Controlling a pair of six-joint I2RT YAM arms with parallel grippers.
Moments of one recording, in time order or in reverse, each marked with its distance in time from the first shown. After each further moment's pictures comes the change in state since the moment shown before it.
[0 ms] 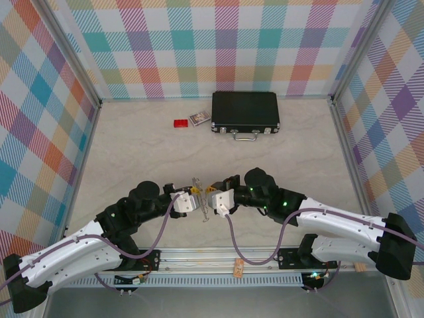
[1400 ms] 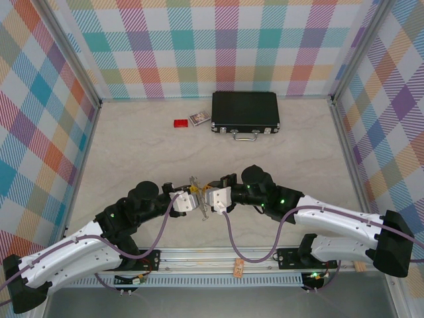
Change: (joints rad) left arm 0.001 -0.007 0.000 0.000 -0.027 0.014; right arm -0.002 0.035 0.052 -0.008 -0.031 0.060
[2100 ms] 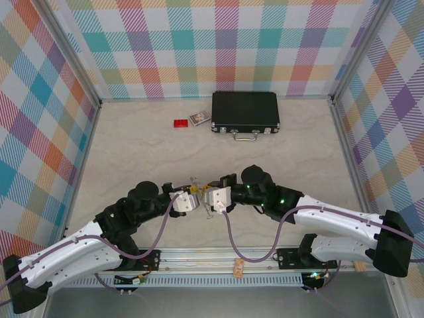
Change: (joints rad) left arm 0.000 -0.002 0.000 0.000 0.000 0.000; right arm 0.000 0.003 0.000 0.001 0.000 0.008
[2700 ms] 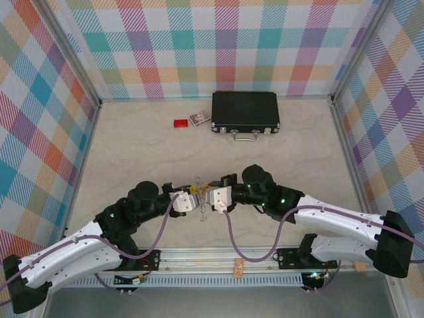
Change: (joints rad) left arm 0.000 0.000 0.000 0.000 0.000 0.000; right arm 0.000 -0.005 0.000 -0.003 -0.018 0.018
